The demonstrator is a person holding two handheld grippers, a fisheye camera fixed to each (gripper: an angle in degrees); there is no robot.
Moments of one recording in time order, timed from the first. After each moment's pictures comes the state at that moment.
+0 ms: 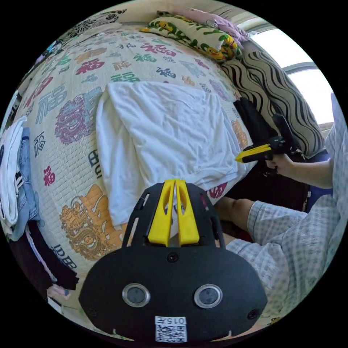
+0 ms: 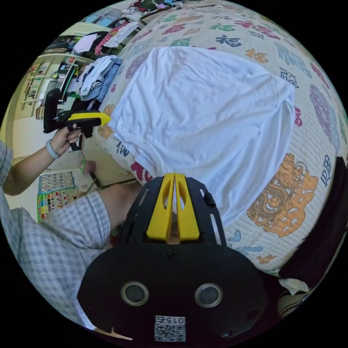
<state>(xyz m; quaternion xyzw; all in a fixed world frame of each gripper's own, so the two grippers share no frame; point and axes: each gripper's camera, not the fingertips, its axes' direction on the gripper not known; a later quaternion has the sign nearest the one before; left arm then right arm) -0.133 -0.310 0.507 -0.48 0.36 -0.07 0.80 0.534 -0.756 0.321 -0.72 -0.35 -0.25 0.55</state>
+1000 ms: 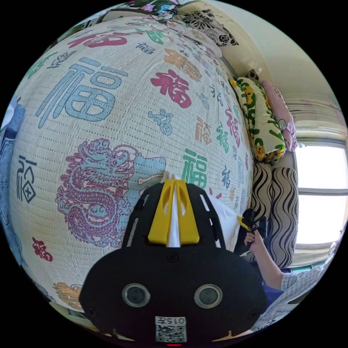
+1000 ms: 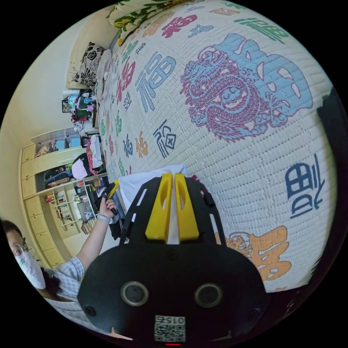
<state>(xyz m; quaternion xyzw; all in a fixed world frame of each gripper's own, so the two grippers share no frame) -0.279 -0.216 0.692 -0.44 0.26 -0.39 0.76 0.575 -0.746 0.515 -0.71 -0.25 0.17 0.64</state>
